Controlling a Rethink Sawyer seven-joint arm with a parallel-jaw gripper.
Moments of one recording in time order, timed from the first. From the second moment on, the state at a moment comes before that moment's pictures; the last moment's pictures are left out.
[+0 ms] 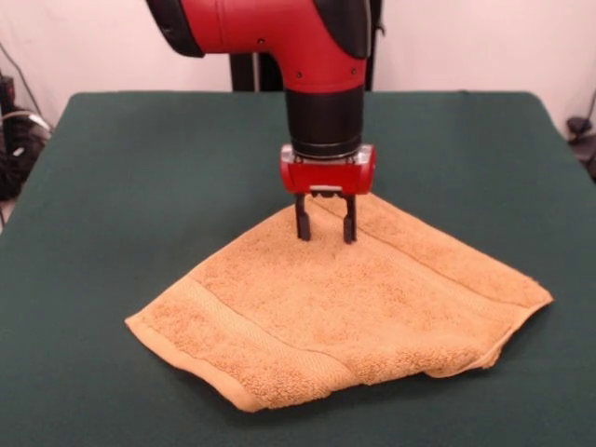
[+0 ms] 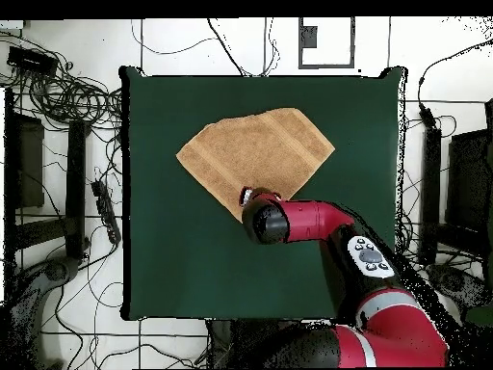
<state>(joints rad) -0.38 -0.43 0.21 1.67 -0.40 0.18 2.00</state>
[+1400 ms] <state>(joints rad) -0.32 -0.58 0.11 2.06 -0.36 0.09 2.00</state>
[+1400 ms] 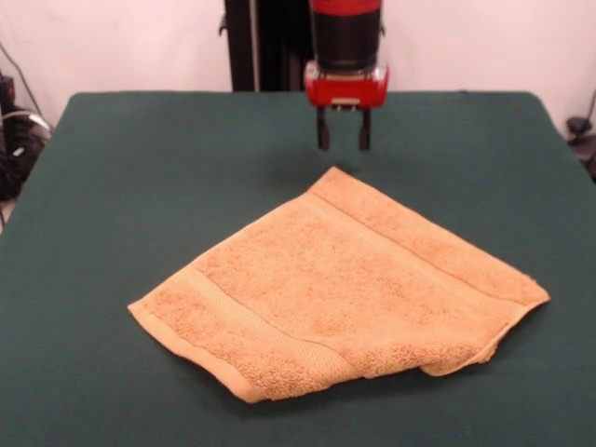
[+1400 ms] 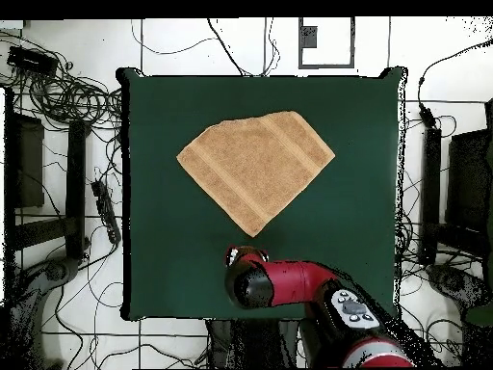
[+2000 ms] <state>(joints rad) -0.25 -0.67 0.04 2.13 -0.33 0.17 2.00</state>
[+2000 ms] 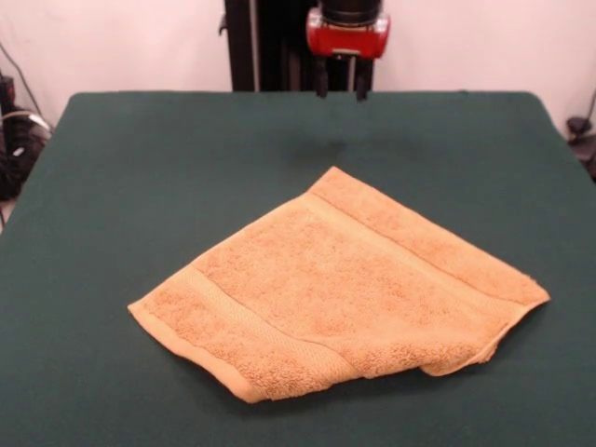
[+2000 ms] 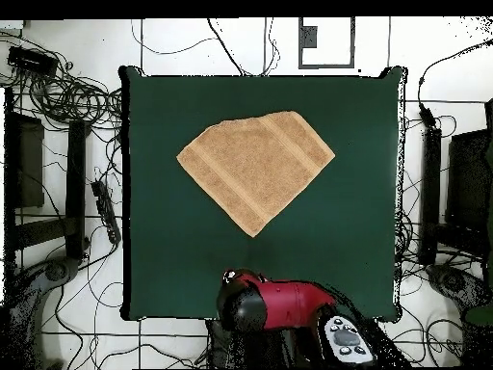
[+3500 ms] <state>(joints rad) -0.20 -0.51 0.03 1.74 -0.23 0.15 2.00</state>
